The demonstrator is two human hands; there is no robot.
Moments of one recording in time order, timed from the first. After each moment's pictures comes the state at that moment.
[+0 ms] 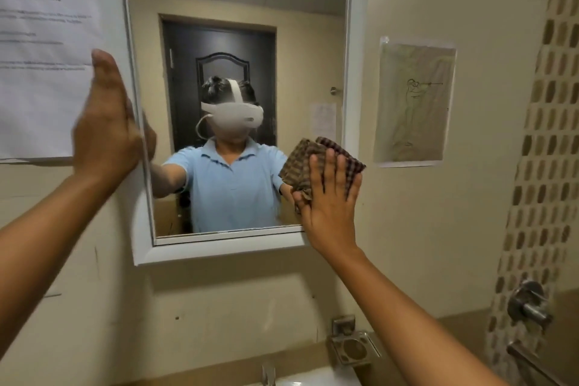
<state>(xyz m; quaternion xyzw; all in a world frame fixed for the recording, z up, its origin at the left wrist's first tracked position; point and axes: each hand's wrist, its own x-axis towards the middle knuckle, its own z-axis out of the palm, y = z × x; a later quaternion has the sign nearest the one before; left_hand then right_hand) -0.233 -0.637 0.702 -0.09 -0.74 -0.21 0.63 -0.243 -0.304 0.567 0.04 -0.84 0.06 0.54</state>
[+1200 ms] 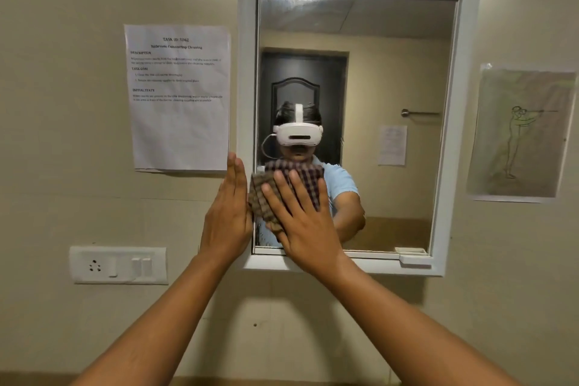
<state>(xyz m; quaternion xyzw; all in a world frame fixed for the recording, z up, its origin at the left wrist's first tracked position) -0.216 -0.652 0.600 -0.17 -0.81 -0.20 0.52 -0.245 -0.473 0.591 0.29 -0.78 -0.07 0.55</state>
